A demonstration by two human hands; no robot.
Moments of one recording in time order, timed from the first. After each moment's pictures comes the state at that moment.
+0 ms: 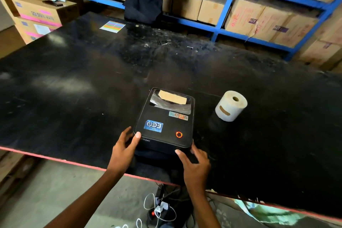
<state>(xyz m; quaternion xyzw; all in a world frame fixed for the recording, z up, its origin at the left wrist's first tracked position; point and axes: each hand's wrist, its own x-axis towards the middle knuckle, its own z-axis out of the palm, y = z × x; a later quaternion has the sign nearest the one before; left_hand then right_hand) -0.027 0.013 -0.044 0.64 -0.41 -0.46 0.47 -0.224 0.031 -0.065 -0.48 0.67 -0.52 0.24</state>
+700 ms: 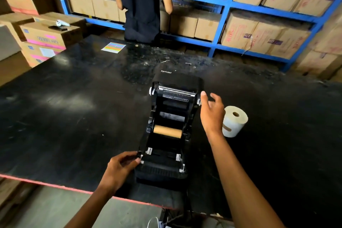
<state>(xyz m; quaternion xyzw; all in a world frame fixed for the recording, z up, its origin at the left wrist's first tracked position) 0.006 -0.014 -0.067 0.61 -0.46 -0.47 0.43 -0.245 -0.125 0.074 -0.47 0.67 -0.53 0.24</state>
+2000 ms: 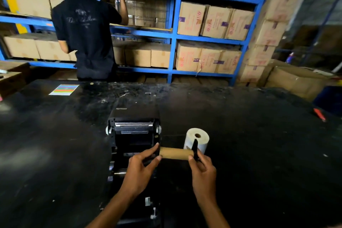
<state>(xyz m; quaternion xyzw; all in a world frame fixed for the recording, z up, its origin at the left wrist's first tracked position) -0.129 -0.092 0.046 0.44 -0.63 -0.46 0.45 -0.300 -0.047 0.032 -0.36 0.63 -0.65 0.24</state>
